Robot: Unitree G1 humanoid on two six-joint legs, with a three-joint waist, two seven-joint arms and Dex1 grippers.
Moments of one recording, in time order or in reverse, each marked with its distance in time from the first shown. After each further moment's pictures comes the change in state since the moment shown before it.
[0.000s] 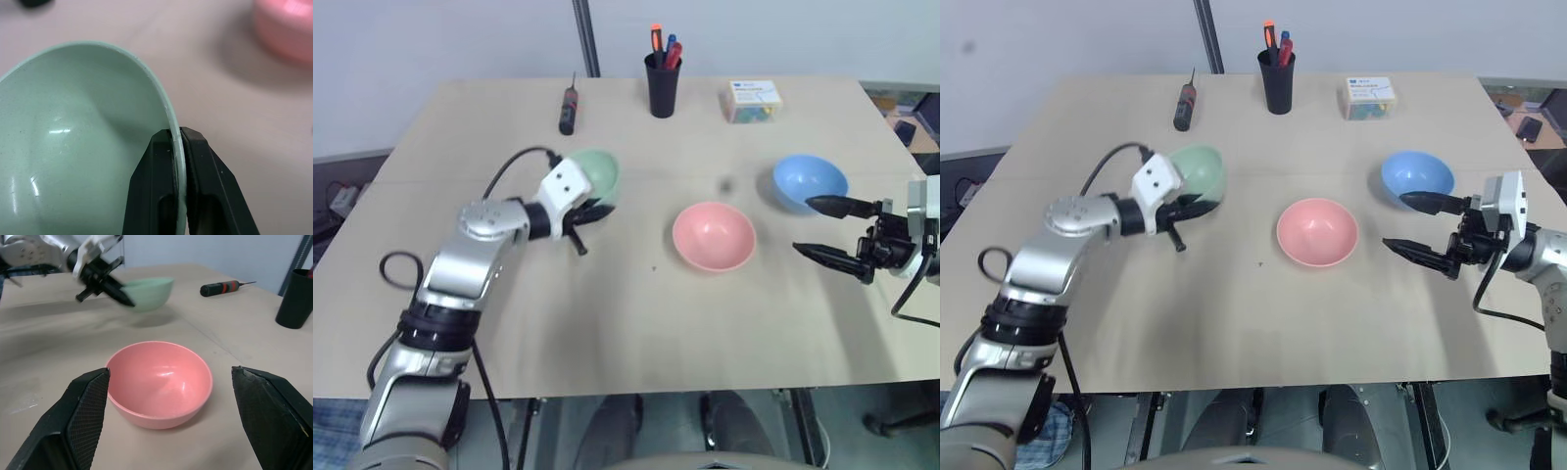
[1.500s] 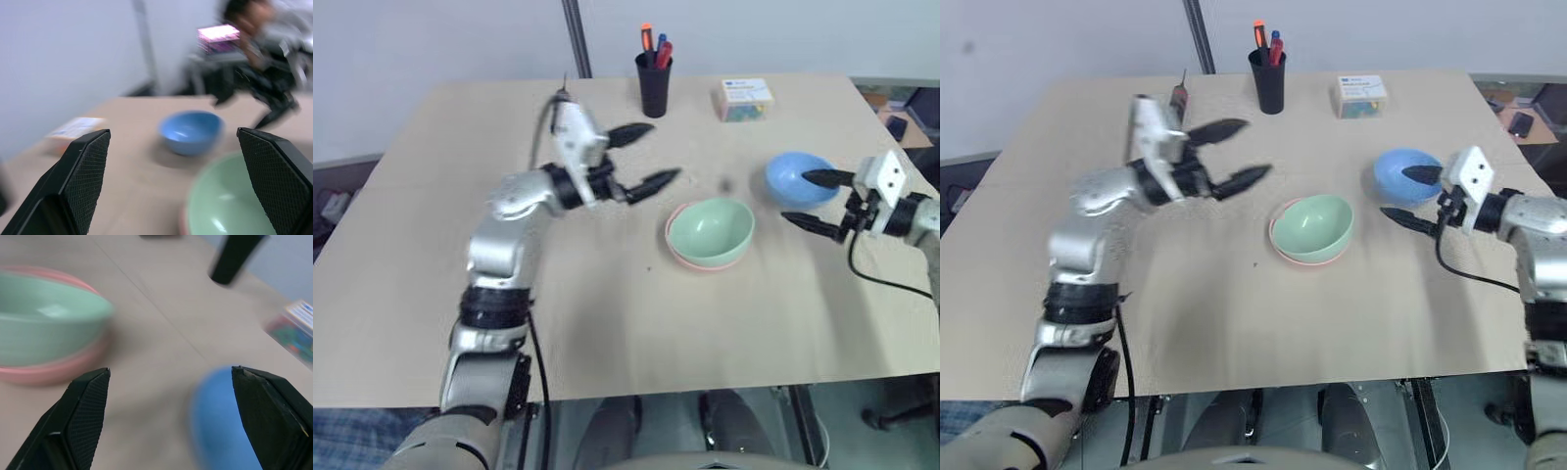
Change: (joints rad) left arm 0.054 -0.257 0.285 -0.082 -0.277 -0.082 0.046; right arm -0.395 0.005 0.264 0.539 -0.418 -0.326 -0.163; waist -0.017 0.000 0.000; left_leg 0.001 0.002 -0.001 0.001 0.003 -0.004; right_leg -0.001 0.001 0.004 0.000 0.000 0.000
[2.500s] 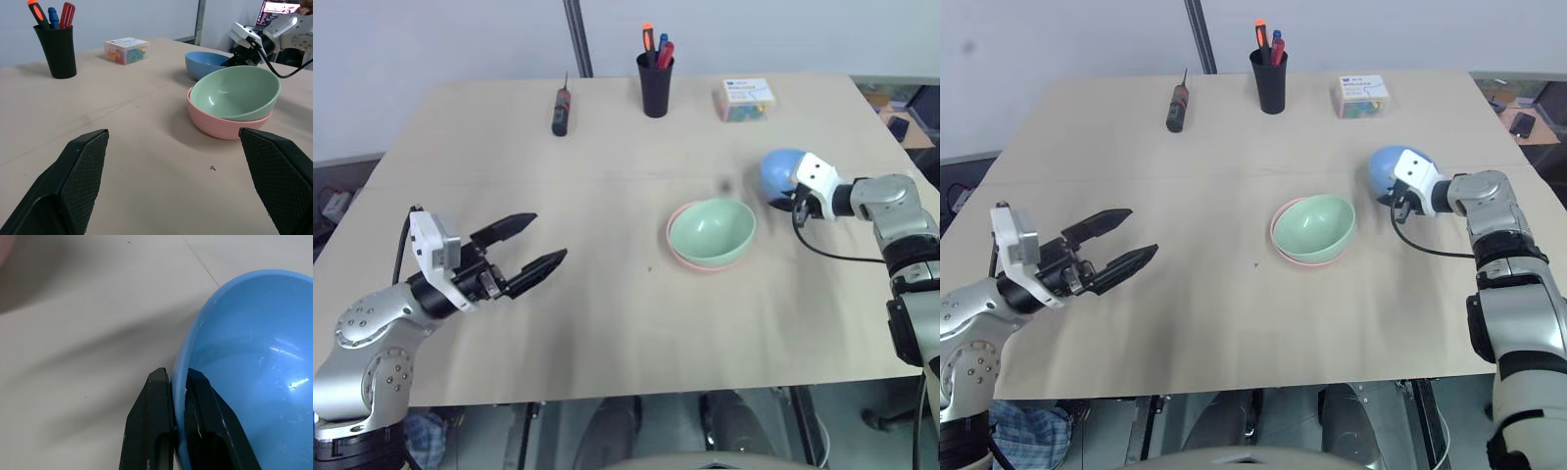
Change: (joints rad) left arm 0.604 0.225 0.303 -0.215 -0.233 0.012 -0.121; right arm -0.337 0.110 0.220 0.588 -0.297 -0.222 0.040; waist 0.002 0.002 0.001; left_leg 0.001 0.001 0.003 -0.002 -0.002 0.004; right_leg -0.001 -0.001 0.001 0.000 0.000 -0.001
